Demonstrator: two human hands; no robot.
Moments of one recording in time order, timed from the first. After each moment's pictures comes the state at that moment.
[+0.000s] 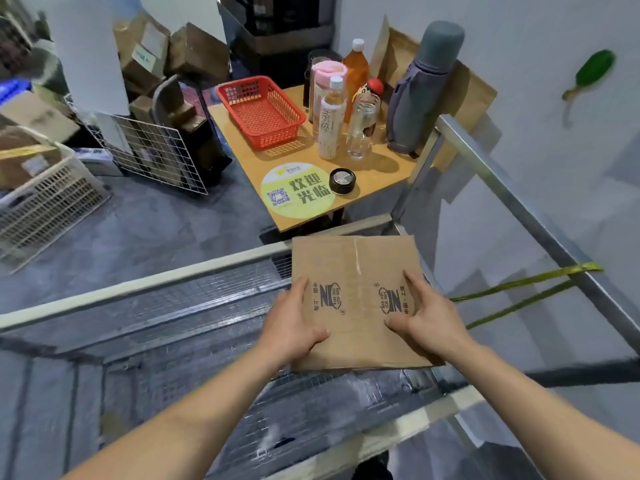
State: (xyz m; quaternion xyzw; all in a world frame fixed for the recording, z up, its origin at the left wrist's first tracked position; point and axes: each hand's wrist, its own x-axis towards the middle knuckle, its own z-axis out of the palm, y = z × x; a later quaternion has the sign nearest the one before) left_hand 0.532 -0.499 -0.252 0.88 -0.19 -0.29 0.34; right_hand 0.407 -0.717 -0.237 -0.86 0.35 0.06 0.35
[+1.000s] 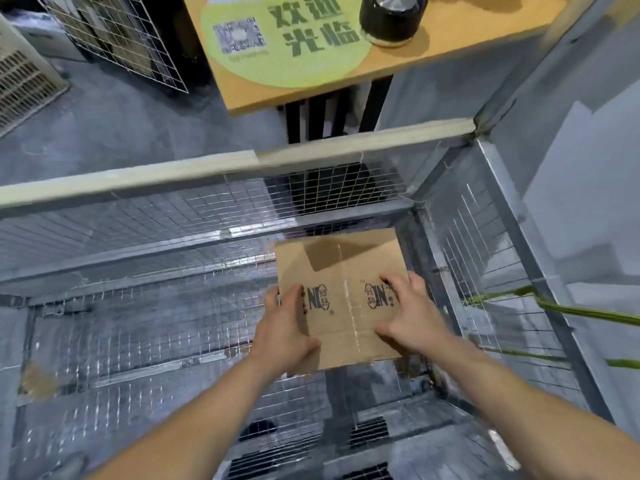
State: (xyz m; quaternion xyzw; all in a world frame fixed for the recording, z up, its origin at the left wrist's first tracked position) left_hand 0.553 -0.559 -0.565 0.89 -0.08 -0.35 0.28; right_hand 0.480 -0.785 -0.575 -0.89 0.26 0.22 0.32
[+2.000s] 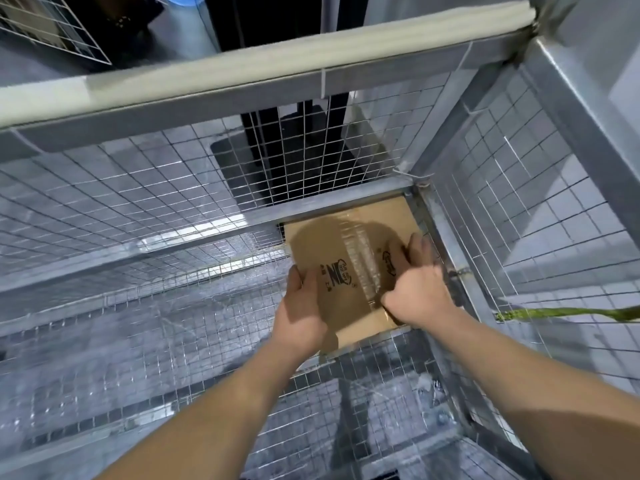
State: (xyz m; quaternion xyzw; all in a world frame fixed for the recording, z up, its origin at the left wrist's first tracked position) left_hand 0.603 -0.669 -0.734 0.89 -0.16 -0.34 0.26; right_hand 0.544 -0.865 -0.733 -0.93 0.25 0.26 0.12
